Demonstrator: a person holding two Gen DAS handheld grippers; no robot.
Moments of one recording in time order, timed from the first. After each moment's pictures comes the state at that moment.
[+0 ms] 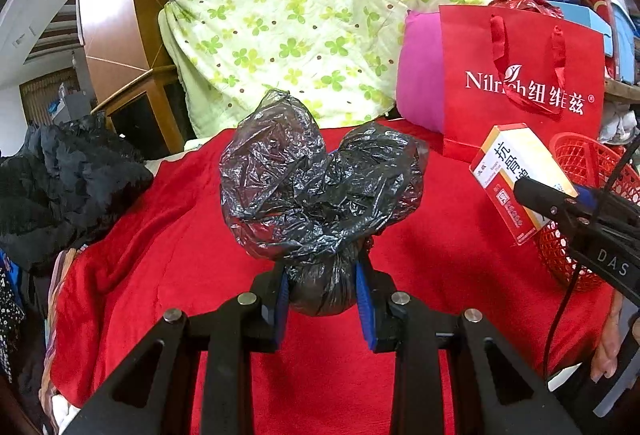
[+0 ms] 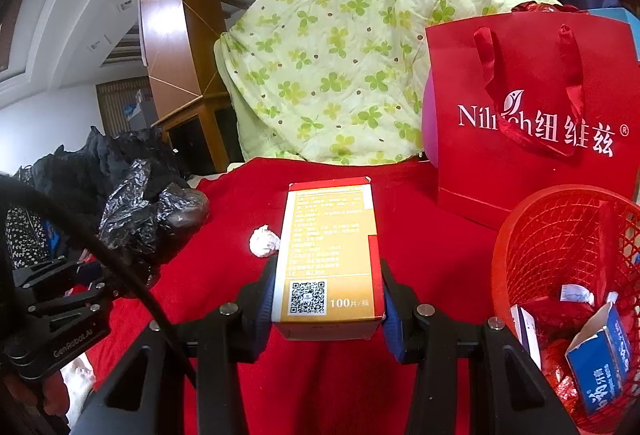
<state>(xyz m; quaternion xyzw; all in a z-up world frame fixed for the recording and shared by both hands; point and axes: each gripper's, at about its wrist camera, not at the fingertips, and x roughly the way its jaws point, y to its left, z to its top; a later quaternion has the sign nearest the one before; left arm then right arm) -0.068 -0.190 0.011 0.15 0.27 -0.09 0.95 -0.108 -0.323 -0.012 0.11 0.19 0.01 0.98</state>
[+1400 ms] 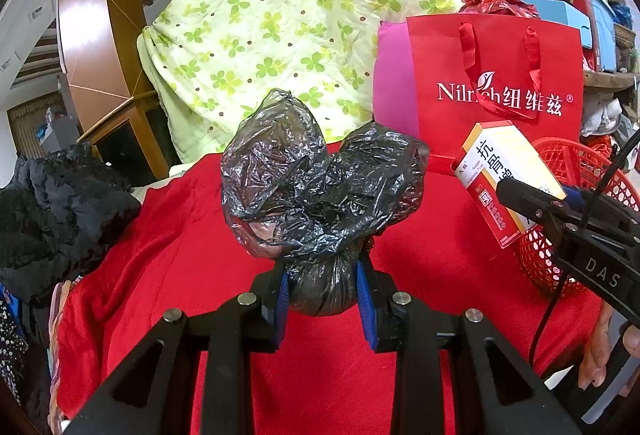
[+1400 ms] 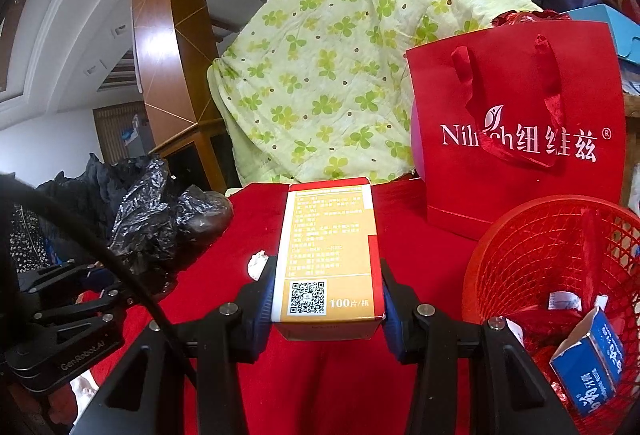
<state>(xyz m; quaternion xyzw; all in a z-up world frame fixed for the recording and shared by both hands) -0.074 -0.197 0.025 0.17 0.24 -0.13 0.94 -0.126 -0.335 0.000 0.14 0.15 0.00 0.98</state>
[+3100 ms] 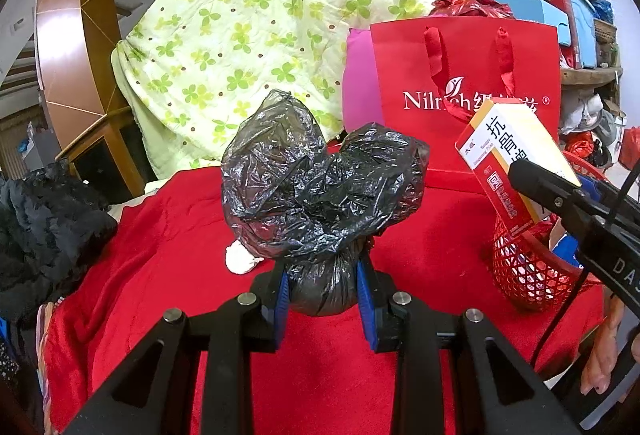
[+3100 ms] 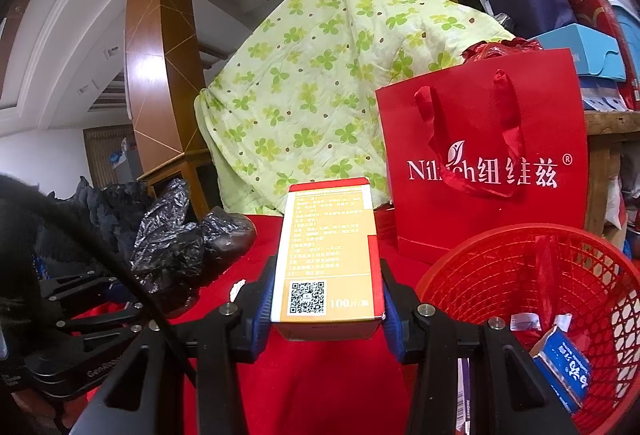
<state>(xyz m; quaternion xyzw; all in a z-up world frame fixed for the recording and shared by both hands) -0.068 -0.207 0.030 0.19 0.23 -0.19 0.94 -0.158 -0.356 0.016 0.14 0.10 -0.04 0.98</state>
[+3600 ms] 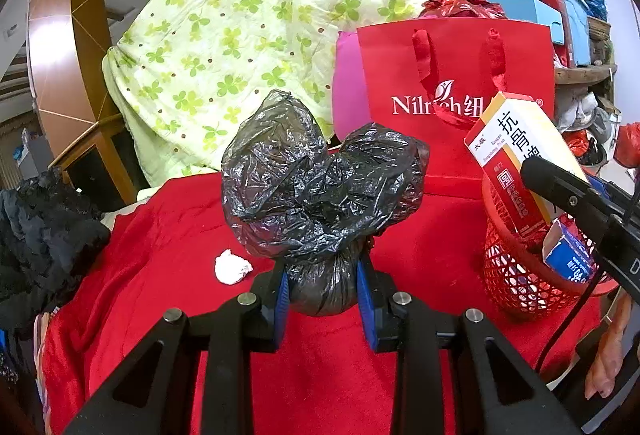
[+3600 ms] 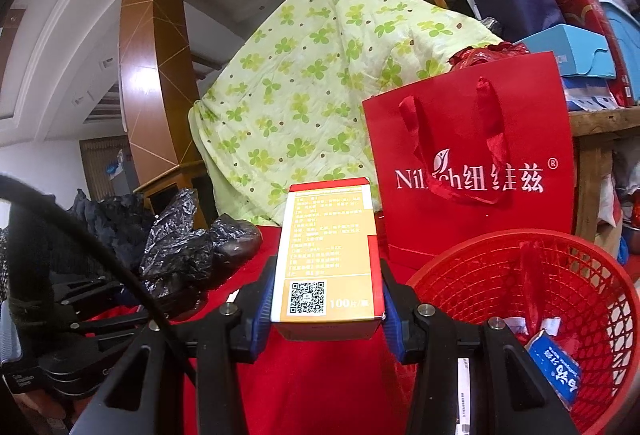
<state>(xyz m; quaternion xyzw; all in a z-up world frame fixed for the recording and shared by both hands) -0.066 -0.217 0.035 0.19 0.23 -0.21 0.93 -0.171 -0.368 0.019 0.15 0.08 -0.05 0.98</state>
